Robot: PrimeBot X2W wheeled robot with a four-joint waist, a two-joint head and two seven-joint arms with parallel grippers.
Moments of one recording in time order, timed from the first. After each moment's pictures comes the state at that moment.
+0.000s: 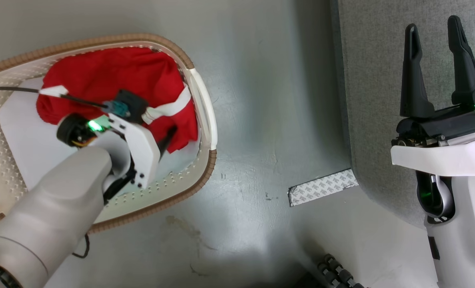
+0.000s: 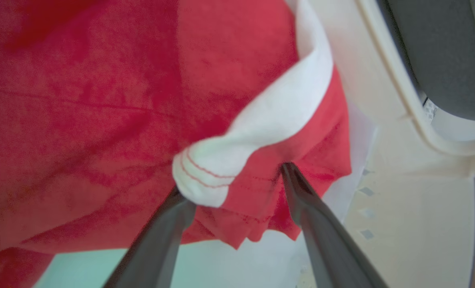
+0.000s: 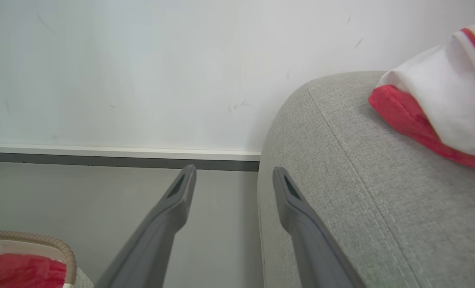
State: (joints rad) left arm -1.12 0.41 -1.27 0.91 -0.89 -0.13 -0.04; right arm -0.61 -0.05 0.11 0.07 0.31 0.13 -0.26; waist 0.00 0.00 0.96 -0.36
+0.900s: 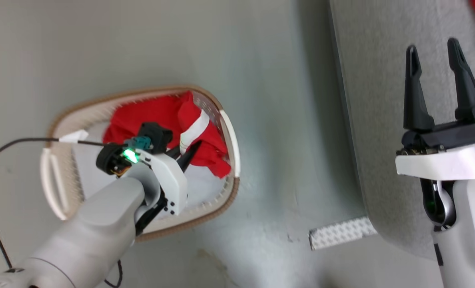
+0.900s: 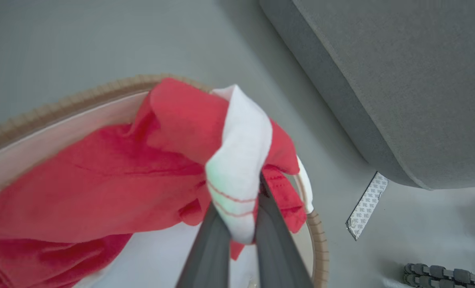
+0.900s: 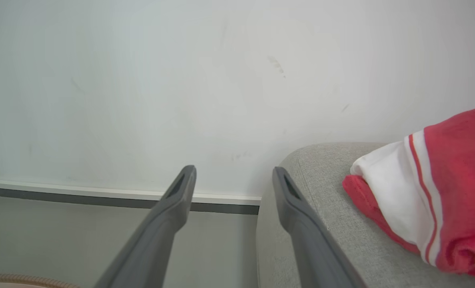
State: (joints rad) left arm -1.02 0.32 -1.28 0.90 -0.96 -0.13 -0.25; right arm -0.58 -0.07 0.07 0.15 0.24 0.13 -0.26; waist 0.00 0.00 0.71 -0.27
